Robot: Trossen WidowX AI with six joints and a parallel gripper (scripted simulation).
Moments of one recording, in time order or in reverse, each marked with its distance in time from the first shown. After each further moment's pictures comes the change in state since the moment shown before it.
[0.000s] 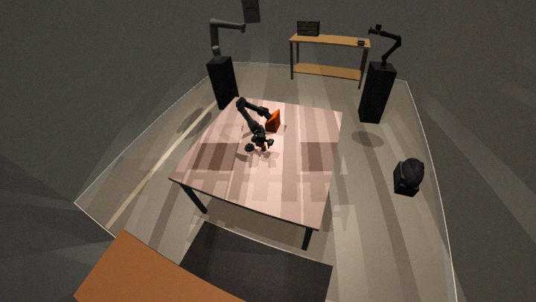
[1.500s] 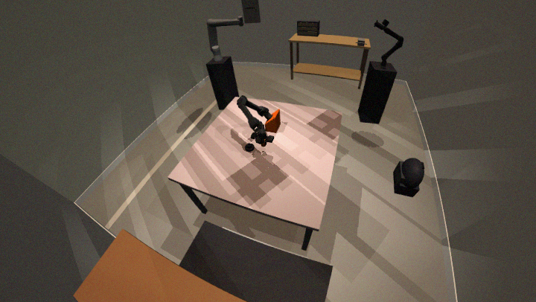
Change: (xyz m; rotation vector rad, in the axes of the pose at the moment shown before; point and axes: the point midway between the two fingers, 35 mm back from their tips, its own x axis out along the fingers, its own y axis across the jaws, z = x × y) arm -0.040 0.005 0.003 -0.010 0.006 -0.008
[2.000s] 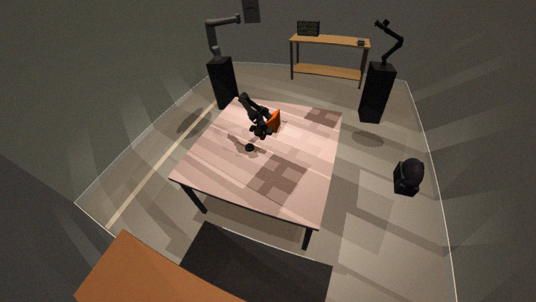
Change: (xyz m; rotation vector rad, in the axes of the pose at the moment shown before) arm -0.072 -0.003 -0.008 0.003 -0.007 -0.001
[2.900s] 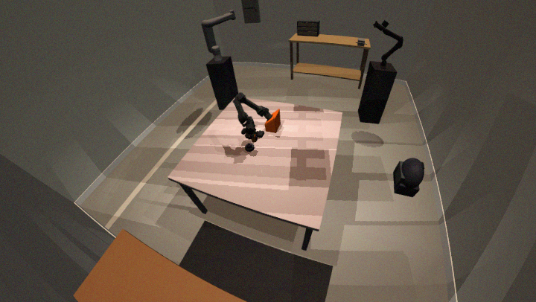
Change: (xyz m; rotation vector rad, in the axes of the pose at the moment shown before) arm 0.029 -0.072 0.018 0.000 0.010 0.021
